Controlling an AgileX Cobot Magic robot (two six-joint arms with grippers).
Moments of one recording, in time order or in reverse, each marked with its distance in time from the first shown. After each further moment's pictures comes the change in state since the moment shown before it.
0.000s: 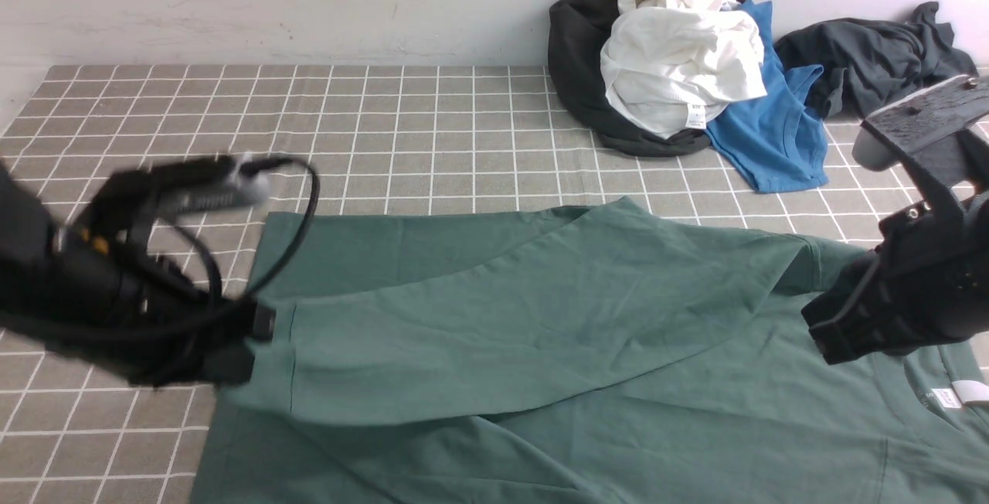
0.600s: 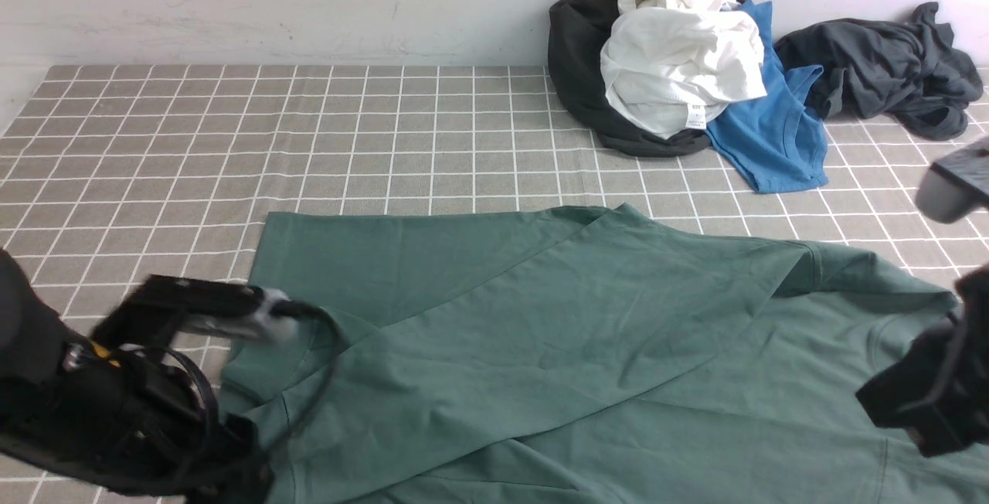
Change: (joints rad) right arm 0.007 -0.179 0.000 0.078 0.288 0.000; left arm -0.137 -0.050 0.127 0.061 0.052 0.183
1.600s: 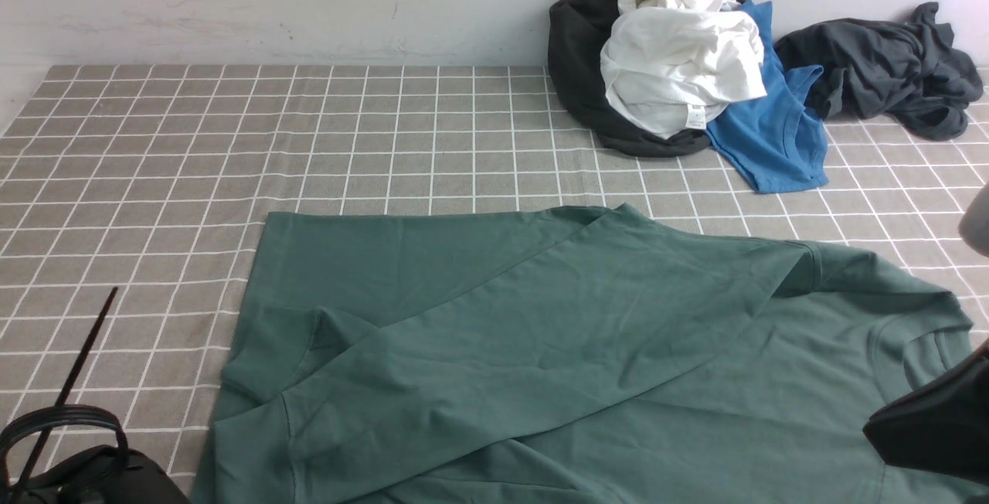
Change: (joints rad) right arm 0.132 -0.117 0.000 -0.010 0.018 -0.026; left arm -0.604 0.050 0.200 0.213 0.021 0.228
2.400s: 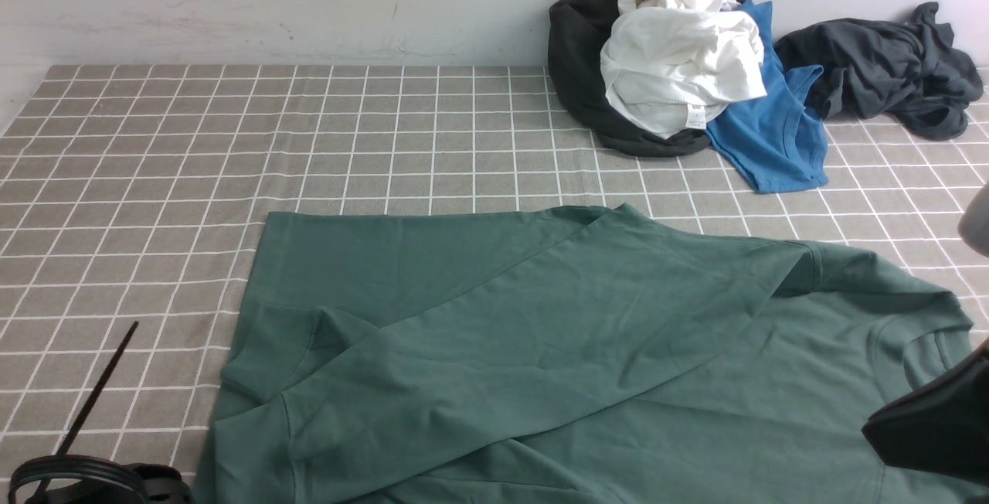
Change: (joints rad) right arm 0.000 0.000 0.000 0.003 0.001 -0.001; left arm -0.062 -0.001 -0.002 0.298 -0.058 -0.301
